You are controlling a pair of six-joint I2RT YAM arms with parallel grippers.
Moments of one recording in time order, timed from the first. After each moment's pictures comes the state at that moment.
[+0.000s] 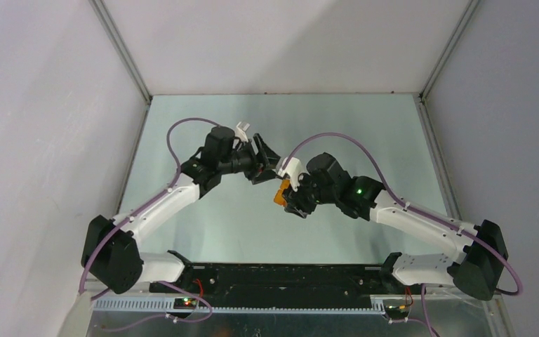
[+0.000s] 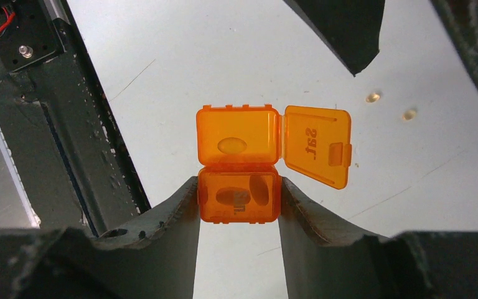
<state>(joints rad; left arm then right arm) -0.55 1.29 0.95 -0.14 0.54 -1.12 0.92 1.22 1.00 -0.44 -0.22 -0.13</state>
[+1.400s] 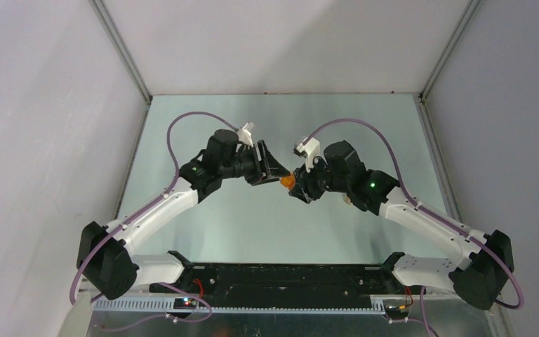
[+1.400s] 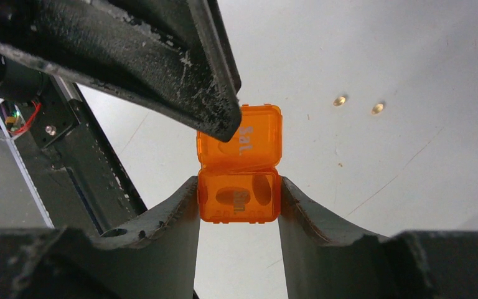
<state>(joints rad) -0.62 1.24 0.98 -0.23 0.45 -0.92 0.78 1.17 1.00 -0.38 -0.26 0.02</state>
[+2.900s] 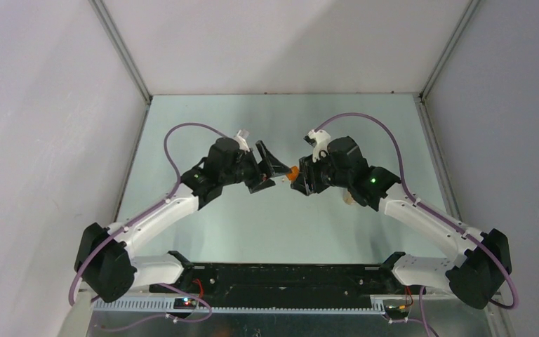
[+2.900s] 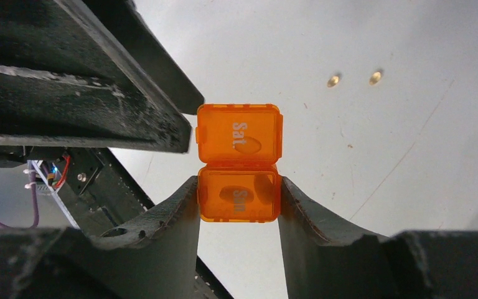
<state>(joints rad) -0.64 1.23 0.88 -0.15 0.34 -1.10 0.72 1.19 1.00 -0.36 -0.23 0.28</state>
